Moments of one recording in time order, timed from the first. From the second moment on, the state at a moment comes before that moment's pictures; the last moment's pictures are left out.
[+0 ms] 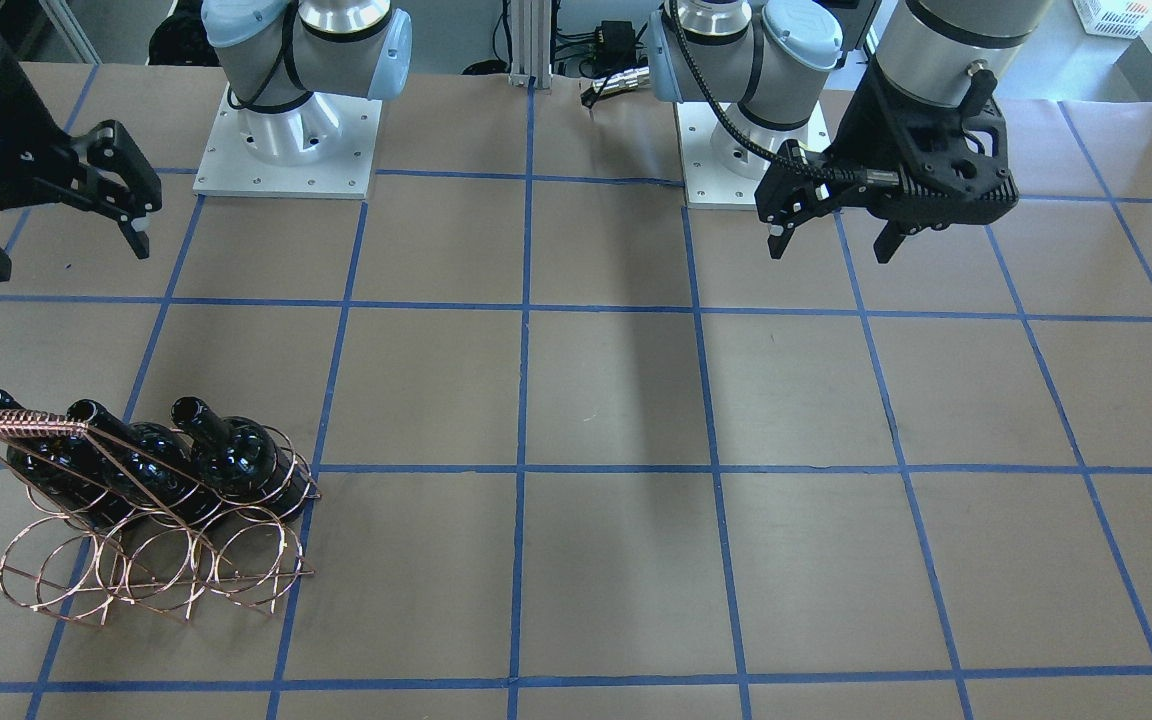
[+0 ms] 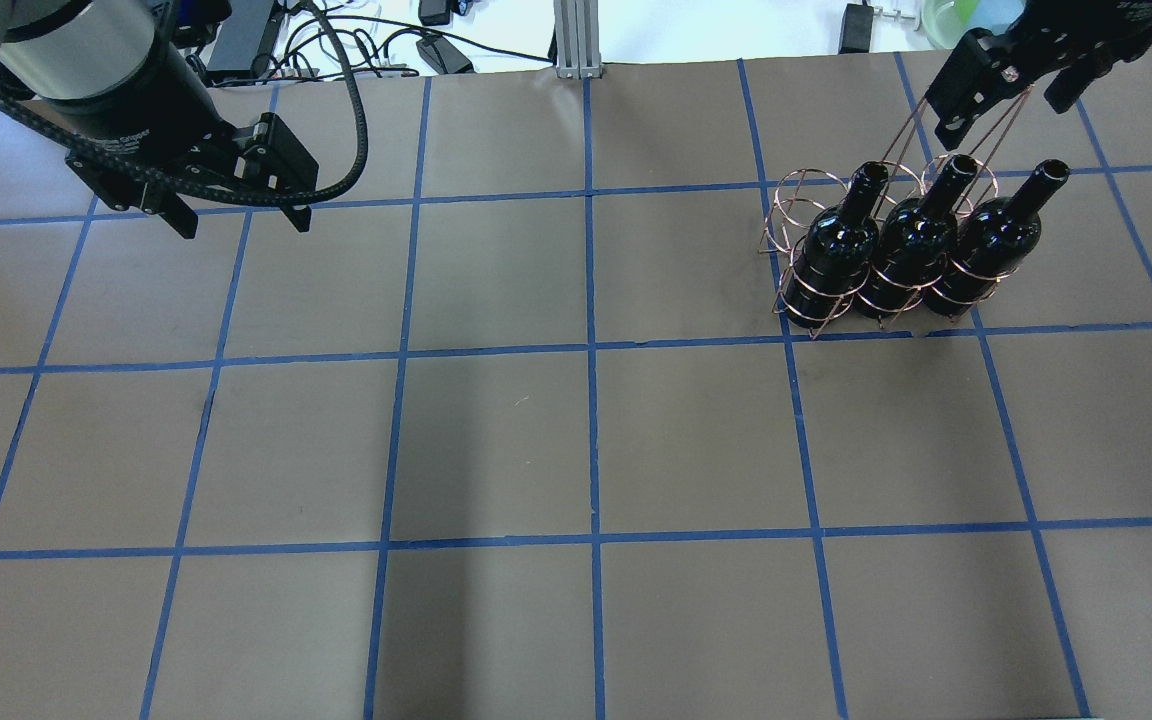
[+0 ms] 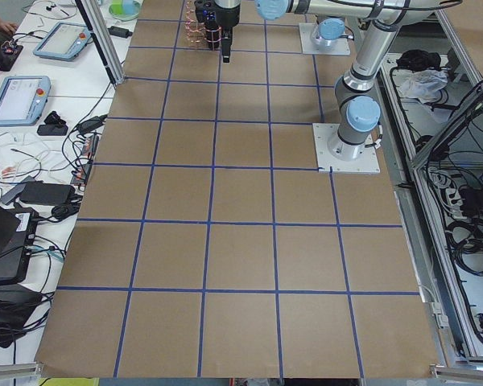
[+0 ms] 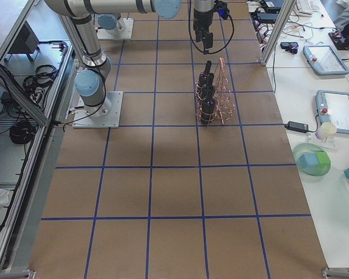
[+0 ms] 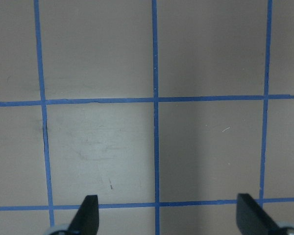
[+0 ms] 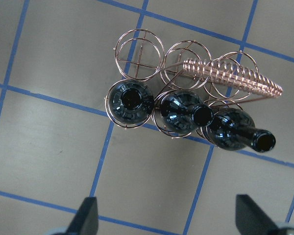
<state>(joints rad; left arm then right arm) -1.53 -1.55 -1.53 -1.58 1.55 0.04 1.43 -1.56 1.42 -1.52 -1.59 -0.41</state>
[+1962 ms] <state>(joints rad) -1.54 -1.49 -1.55 -1.62 1.56 0.04 1.59 -1.62 1.49 -1.49 -1.59 0.01</state>
